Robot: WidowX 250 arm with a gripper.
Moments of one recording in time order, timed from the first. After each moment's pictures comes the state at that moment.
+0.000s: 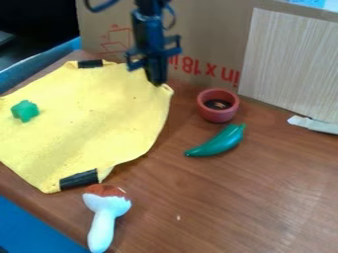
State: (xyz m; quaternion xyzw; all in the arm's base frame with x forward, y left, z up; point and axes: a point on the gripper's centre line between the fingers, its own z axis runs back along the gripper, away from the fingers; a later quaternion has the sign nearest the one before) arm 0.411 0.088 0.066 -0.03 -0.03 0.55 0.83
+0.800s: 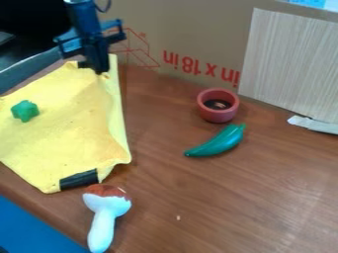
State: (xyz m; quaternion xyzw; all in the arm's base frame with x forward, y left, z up) arm 0.349 0.160 0.094 -0.04 -0.03 0.53 0.85
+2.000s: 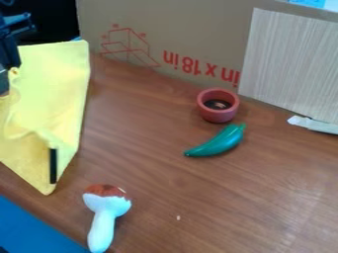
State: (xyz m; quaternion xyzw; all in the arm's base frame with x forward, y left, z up) arm 0.274 0.268 0.103 -0.02 -0.05 0.56 0.83
